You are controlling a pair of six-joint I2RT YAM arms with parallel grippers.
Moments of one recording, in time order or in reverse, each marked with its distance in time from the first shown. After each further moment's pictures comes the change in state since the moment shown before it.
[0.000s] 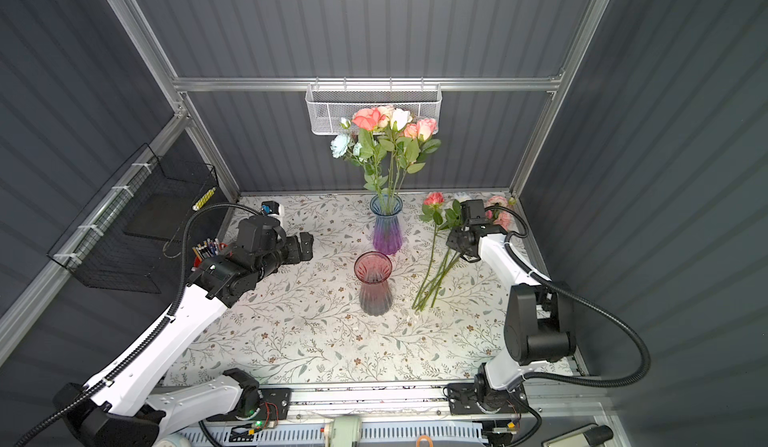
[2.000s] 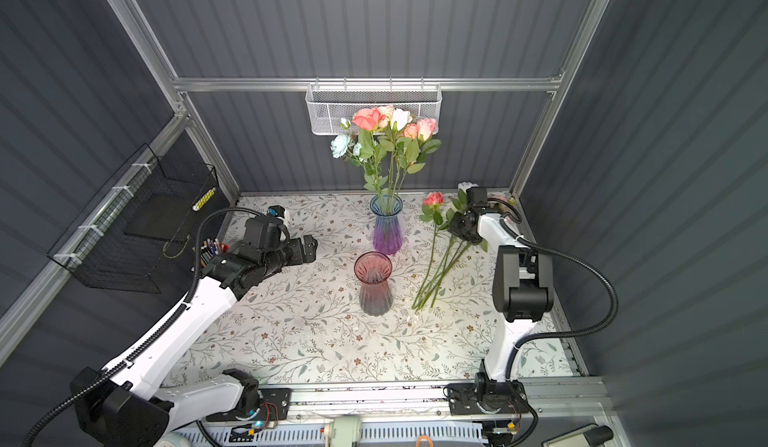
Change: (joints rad) left arm 0.037 0.064 -0.039 0.052 0.121 0.000; right arm -0.074 0.262 0.230 0.028 -0.137 -0.005
